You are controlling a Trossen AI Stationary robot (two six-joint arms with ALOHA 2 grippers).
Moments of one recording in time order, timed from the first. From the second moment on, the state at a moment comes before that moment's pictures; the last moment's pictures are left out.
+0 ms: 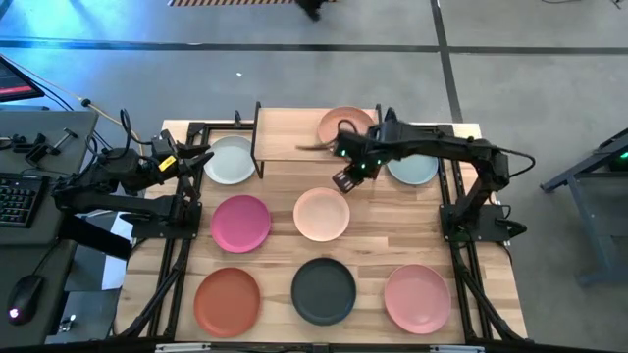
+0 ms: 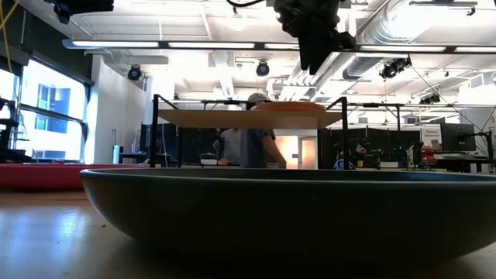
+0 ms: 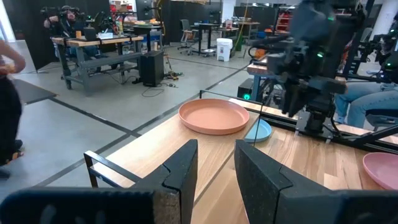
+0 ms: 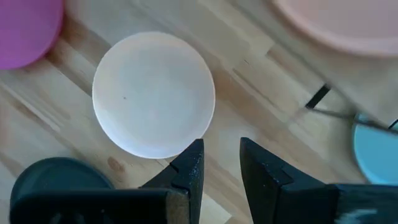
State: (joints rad) left arm -0.03 0.26 0.73 -0.56 -0.56 -0.08; right arm -0.17 1.73 1.77 -1.32 0.06 0.71
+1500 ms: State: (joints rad) left arm -0.03 0.26 0.73 -0.56 -0.56 -0.10; right arm -0.02 1.80 1.06 -0.53 0.09 1.21
